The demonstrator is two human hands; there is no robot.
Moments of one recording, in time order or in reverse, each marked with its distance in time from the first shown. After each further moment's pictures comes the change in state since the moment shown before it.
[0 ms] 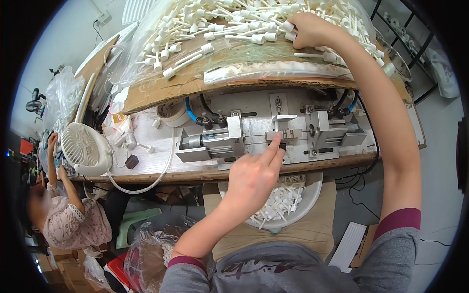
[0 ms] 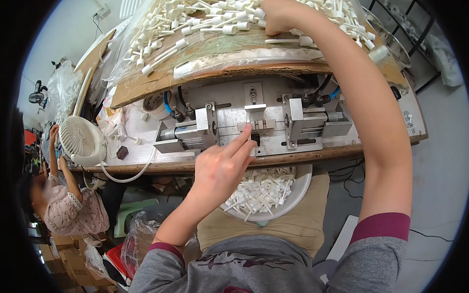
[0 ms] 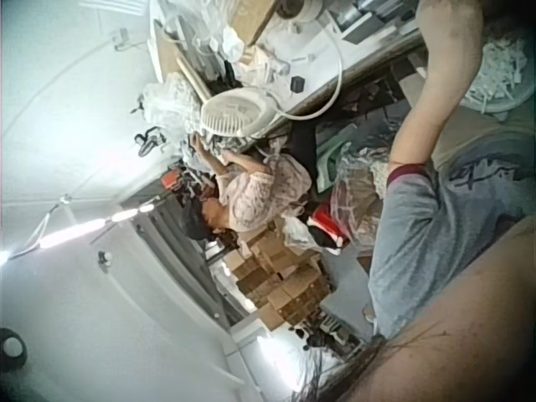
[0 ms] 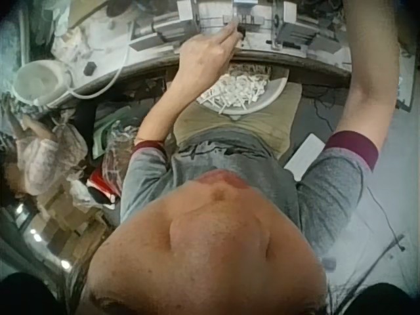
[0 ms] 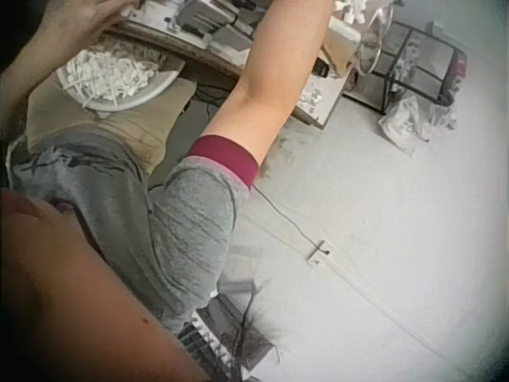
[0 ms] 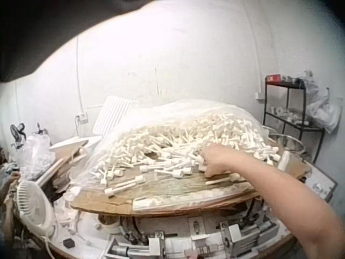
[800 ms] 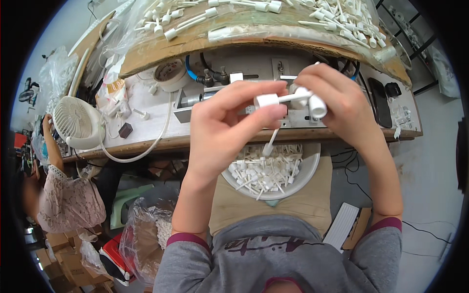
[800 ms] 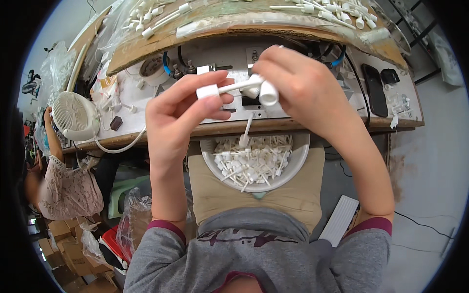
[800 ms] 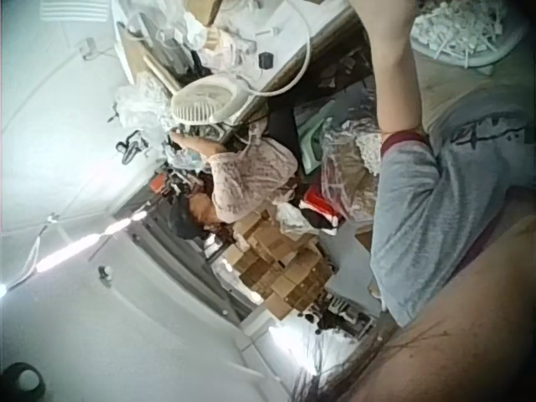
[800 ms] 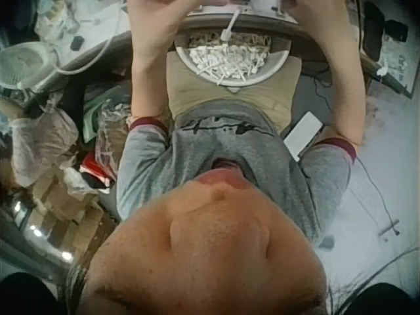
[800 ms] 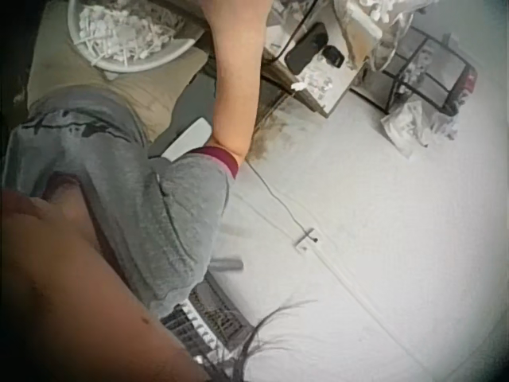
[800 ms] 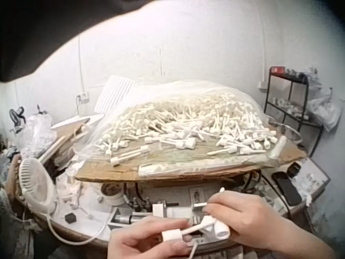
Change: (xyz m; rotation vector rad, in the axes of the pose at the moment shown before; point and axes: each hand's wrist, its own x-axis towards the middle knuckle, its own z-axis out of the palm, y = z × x) left_hand 0.005 0.002 -0.065 -1.282 0.216 -0.329; right_hand -0.213 -0.105 0.023 0.312 0.539 -0.508
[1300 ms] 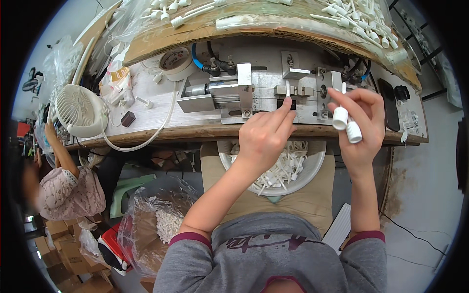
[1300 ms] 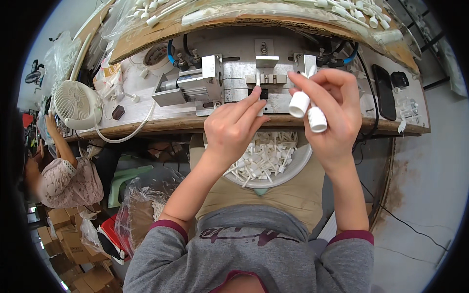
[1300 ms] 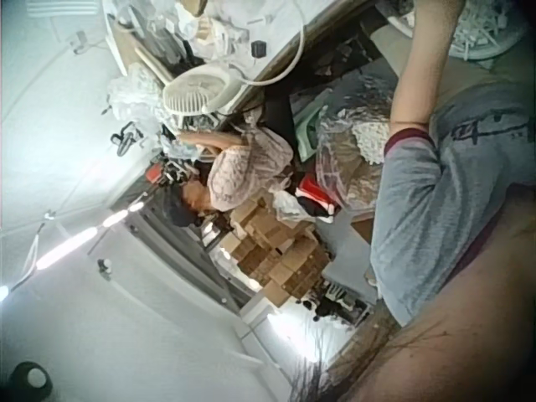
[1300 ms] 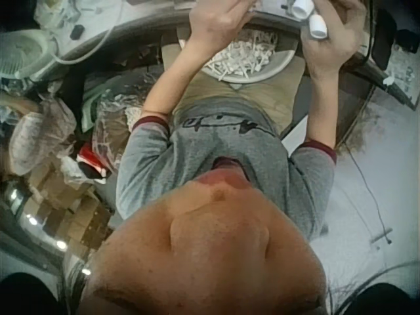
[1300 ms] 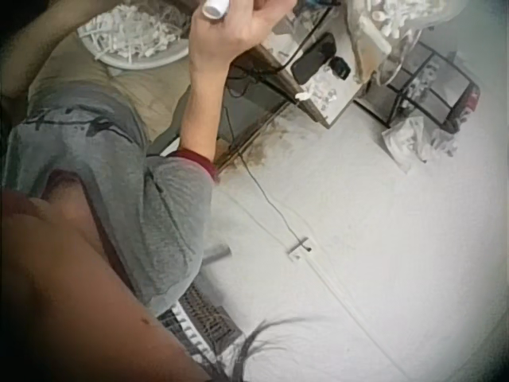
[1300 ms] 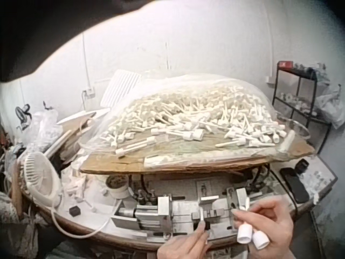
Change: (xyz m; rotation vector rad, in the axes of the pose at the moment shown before) left_hand -0.020 -0.100 0.023 1.177 0.106 0.569; right_hand -0.054 -0.024 0.018 0.173 0.362 0.323
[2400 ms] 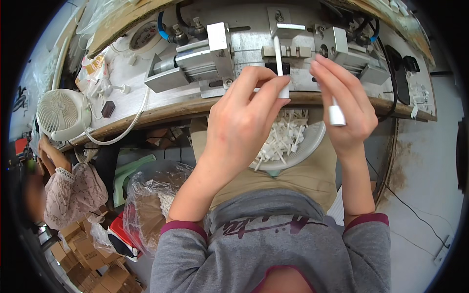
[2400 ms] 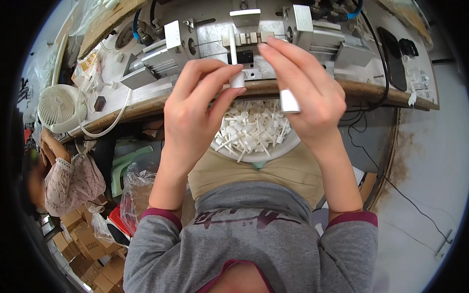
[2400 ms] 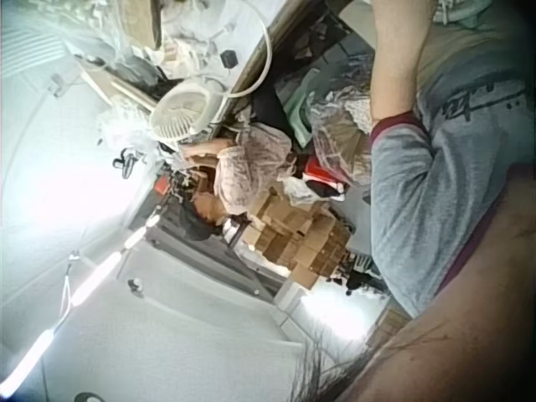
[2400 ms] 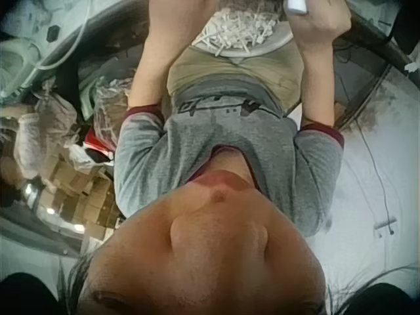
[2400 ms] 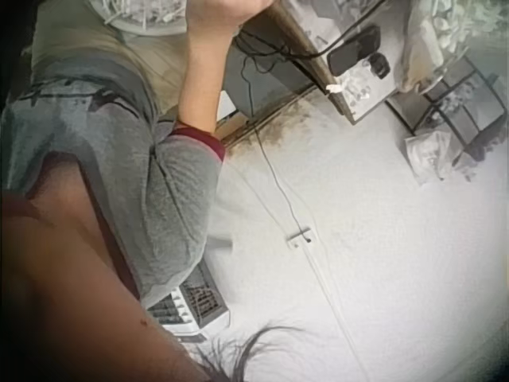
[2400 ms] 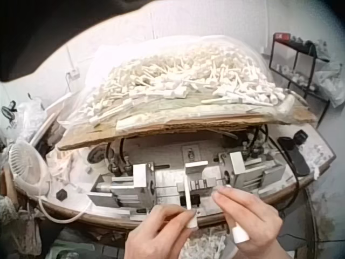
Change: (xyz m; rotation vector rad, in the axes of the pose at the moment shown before) left_hand 0.014 0.012 -0.034 -0.241 -0.184 -0.195; right_hand -0.032 0.022 0.033 -0.146 0.077 -0.130
